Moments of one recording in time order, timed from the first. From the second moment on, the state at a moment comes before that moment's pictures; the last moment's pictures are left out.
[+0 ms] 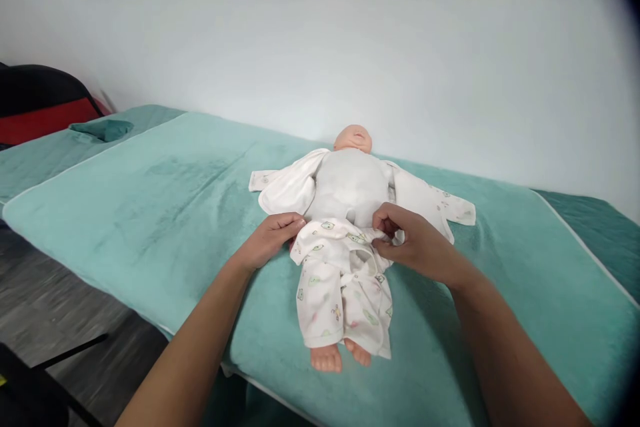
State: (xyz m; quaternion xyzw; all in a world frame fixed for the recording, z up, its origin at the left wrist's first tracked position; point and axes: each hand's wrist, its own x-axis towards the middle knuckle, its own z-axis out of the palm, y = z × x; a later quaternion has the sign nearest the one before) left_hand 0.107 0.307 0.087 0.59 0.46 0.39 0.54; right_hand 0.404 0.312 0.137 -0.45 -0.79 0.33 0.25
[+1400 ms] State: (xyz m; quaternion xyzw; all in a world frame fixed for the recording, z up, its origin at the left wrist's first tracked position) left_hand 0.128 0.320 0.146 0.72 0.48 0.23 0.45; right_hand 0.402 0.326 0.111 -0.53 -0.73 0.10 0.42
